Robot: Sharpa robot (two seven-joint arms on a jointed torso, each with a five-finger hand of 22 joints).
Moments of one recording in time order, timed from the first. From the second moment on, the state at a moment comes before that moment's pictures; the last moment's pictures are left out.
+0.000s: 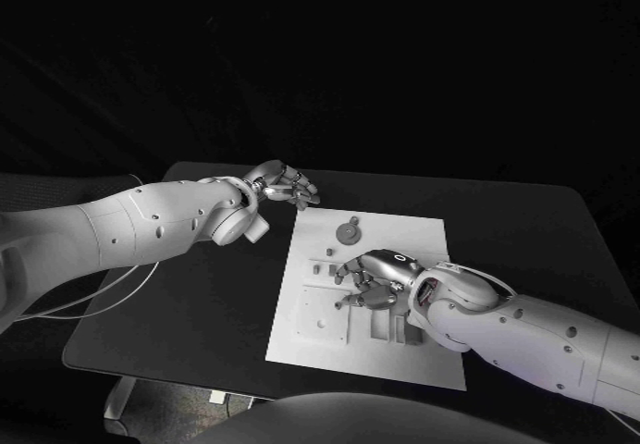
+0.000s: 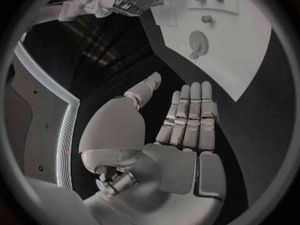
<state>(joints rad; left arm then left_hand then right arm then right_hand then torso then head) 1.23 -0.75 -0.19 1.16 -0.51 -0.22 0.22 1.09 -0.14 0.51 -0.26 0.06 0.84 0.17 0.20 0.58 1.03 0.15 0.22 0.22 0.89 0.12 0.46 0.61 0.05 0.90 0.03 0.18 0.87 1.00 -0.55 -0.12 1.39 -1.49 -0.28 0.08 1.08 -0.10 0.52 -0.29 0.18 0.83 0.15 0.21 0.50 1.00 0.07 1.17 0.98 0.98 -0.04 1.51 0.88 0.24 0.98 0.02 1.05 1.28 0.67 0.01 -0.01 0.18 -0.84</state>
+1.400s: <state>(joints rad) 1.23 -0.75 -0.19 1.14 -0.51 -0.22 0.23 1.09 -0.14 0.51 -0.26 0.06 0.84 0.17 0.21 0.58 1.03 0.15 0.22 0.22 0.89 0.12 0.46 0.61 0.05 0.90 0.03 0.18 0.87 0.98 -0.74 -0.06 1.35 -1.51 -0.32 0.08 1.04 -0.14 0.46 -0.28 0.18 0.79 0.16 0.19 0.47 0.99 0.08 1.11 0.91 0.98 -0.02 1.48 0.84 0.23 0.99 0.01 1.04 1.27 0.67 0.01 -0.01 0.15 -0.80</state>
